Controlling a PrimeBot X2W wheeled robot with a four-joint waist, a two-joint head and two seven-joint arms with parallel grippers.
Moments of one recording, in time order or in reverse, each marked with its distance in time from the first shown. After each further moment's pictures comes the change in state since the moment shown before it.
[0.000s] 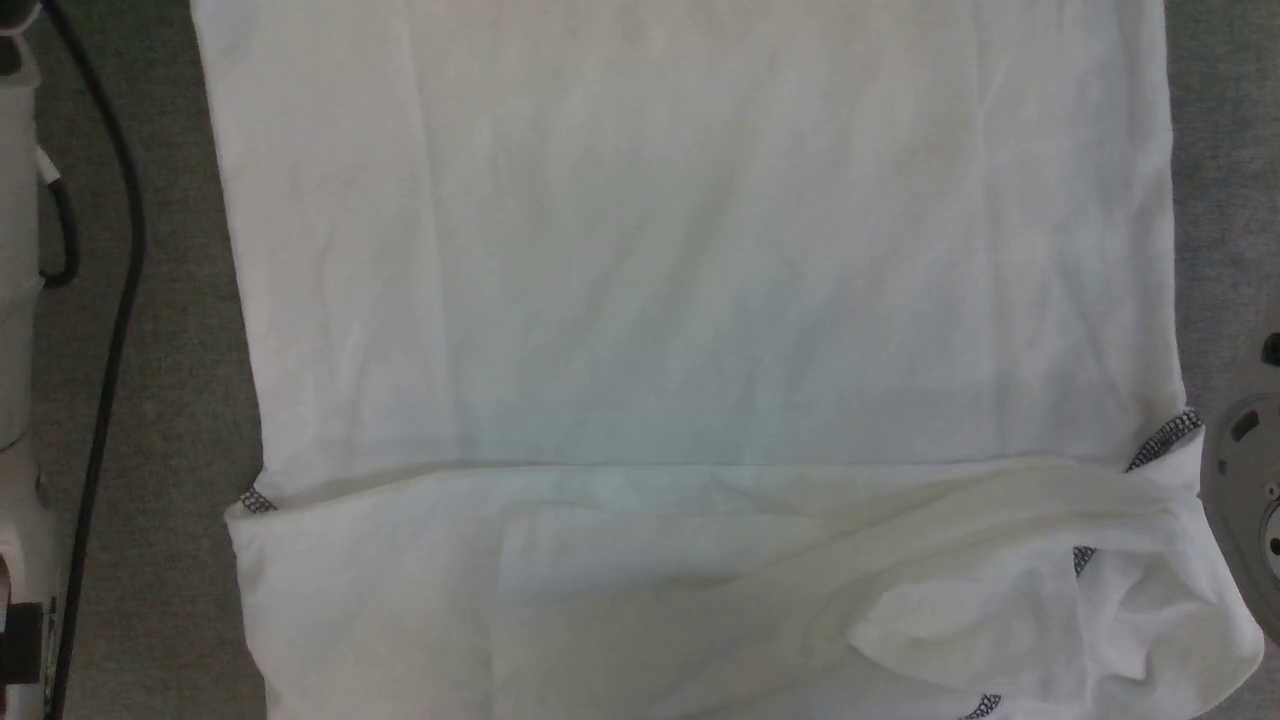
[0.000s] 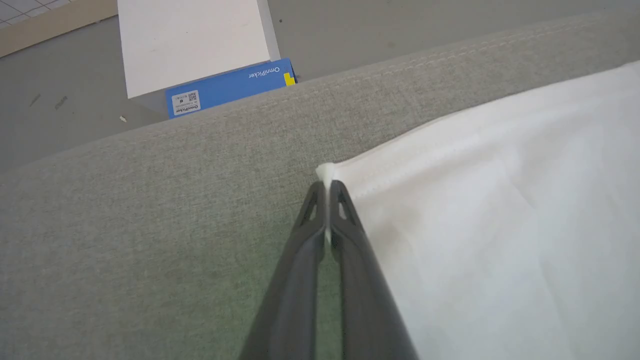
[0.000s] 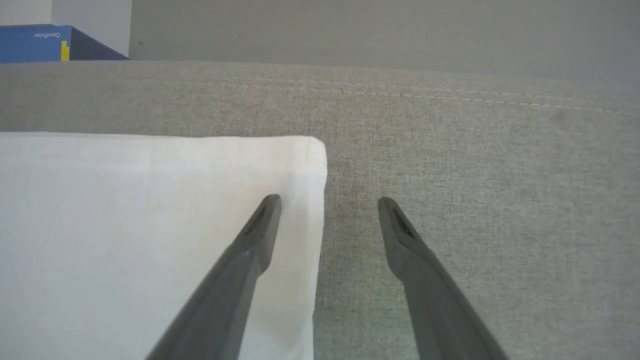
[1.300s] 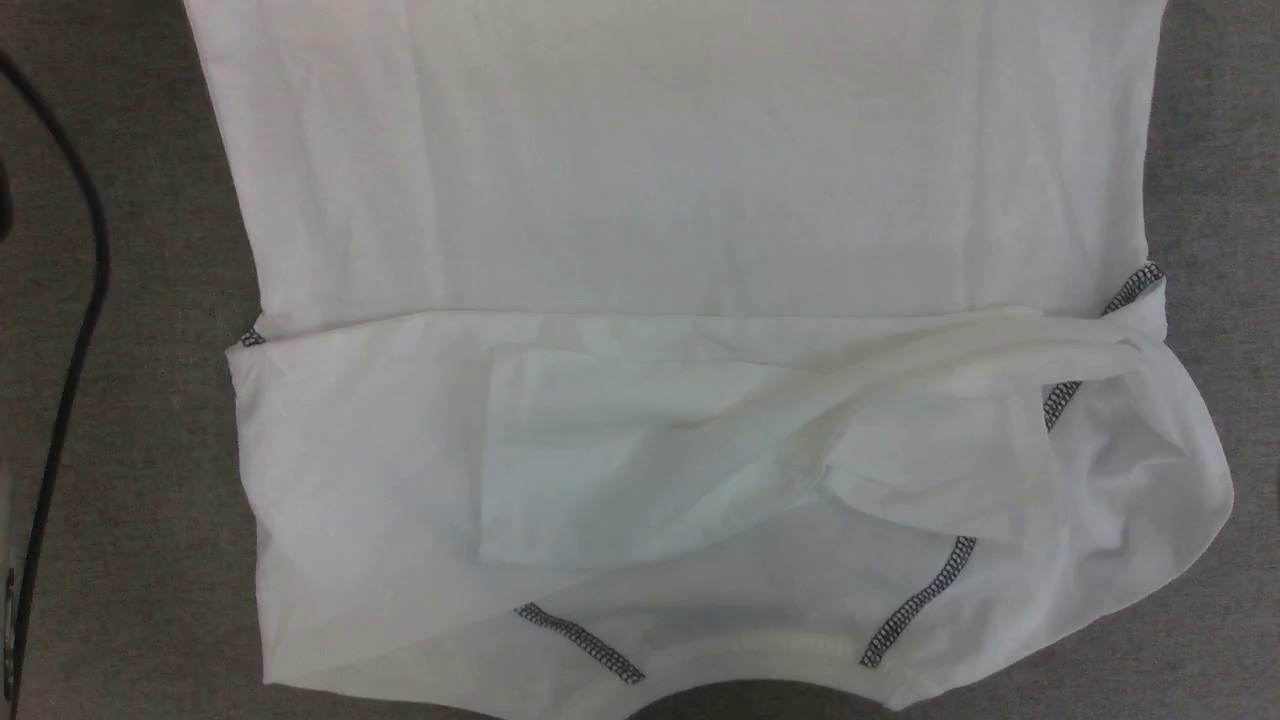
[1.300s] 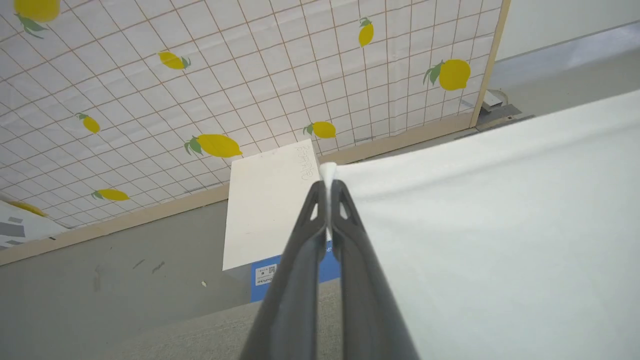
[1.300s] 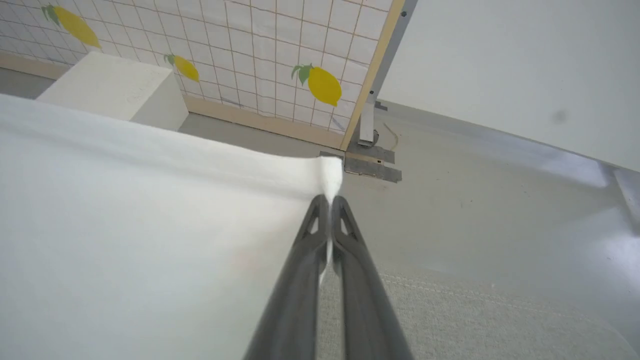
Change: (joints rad) left arm -0.091 0.021 -0.021 0.169 0.121 -0.035 -0.621; right arm 0.056 -0.131 0.208 -0.122 0.066 0.000 -0.494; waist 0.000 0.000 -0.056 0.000
